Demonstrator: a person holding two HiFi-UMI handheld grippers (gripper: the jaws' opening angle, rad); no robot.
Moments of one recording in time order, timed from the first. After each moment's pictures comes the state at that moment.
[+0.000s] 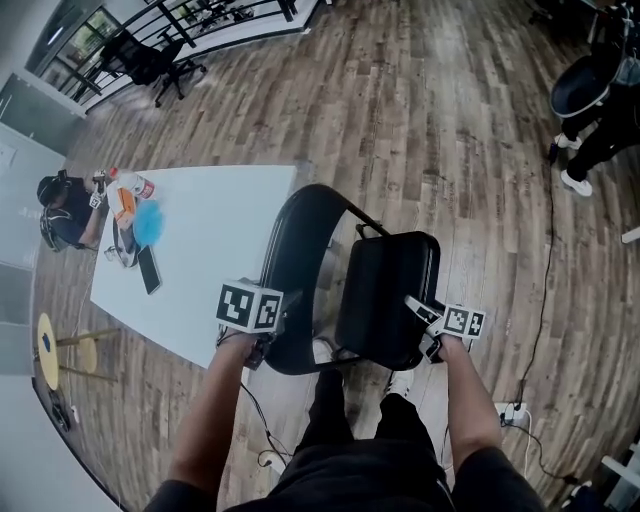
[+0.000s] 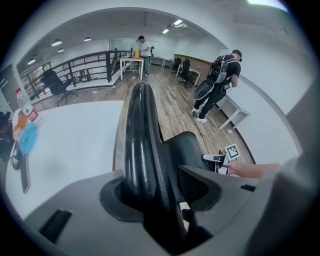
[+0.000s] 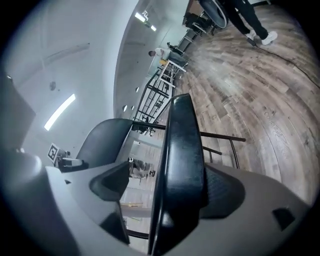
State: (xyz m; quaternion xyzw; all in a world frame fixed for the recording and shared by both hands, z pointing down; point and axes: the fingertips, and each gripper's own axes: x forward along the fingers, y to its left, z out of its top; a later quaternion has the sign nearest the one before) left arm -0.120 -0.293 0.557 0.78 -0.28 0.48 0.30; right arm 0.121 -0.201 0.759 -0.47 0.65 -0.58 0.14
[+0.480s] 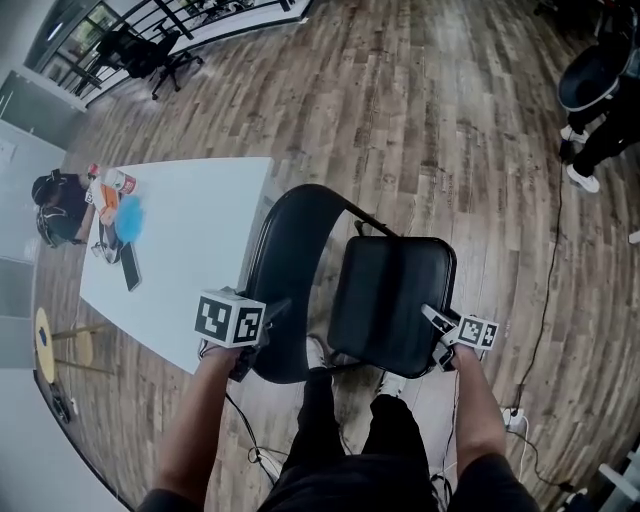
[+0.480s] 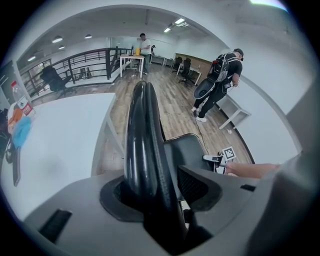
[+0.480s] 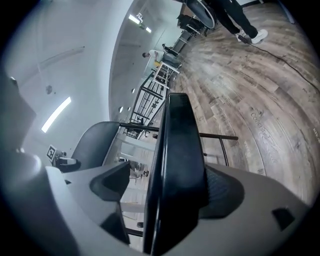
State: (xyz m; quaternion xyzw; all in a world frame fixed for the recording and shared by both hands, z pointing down) left arm -0.082 -0.270 0.600 0.77 -0.28 0.48 0.31; right arm 0.205 -0.151 0.849 -0.48 0.64 -0.59 0.13
